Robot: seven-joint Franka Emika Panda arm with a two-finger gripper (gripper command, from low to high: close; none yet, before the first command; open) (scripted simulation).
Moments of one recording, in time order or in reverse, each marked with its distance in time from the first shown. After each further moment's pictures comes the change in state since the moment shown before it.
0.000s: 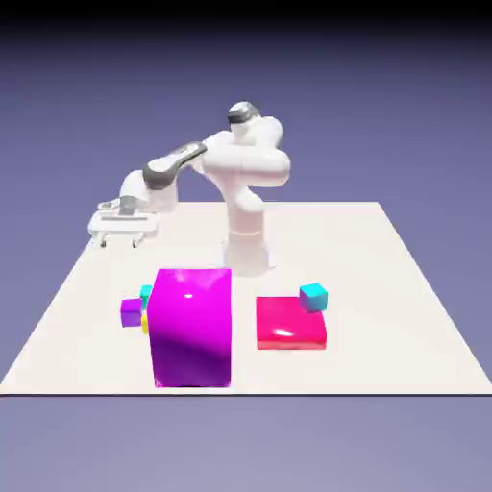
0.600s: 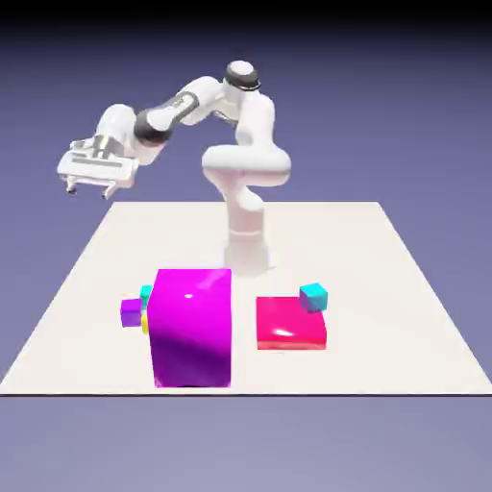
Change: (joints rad) arm 0.096 0.283 0.652 -0.017 0.197 0.148 0.470
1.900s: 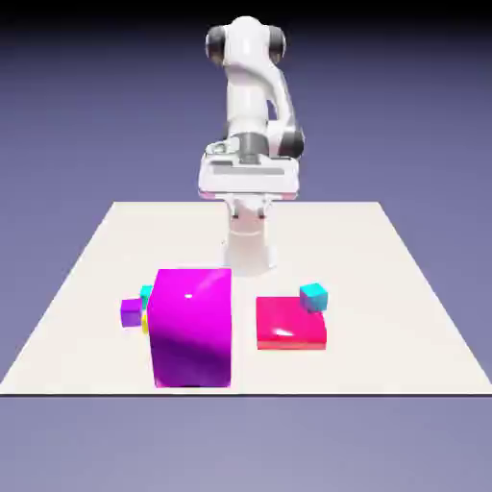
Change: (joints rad) arm 0.208 0.613 1.413 -0.038 0.427 0.320 1.019
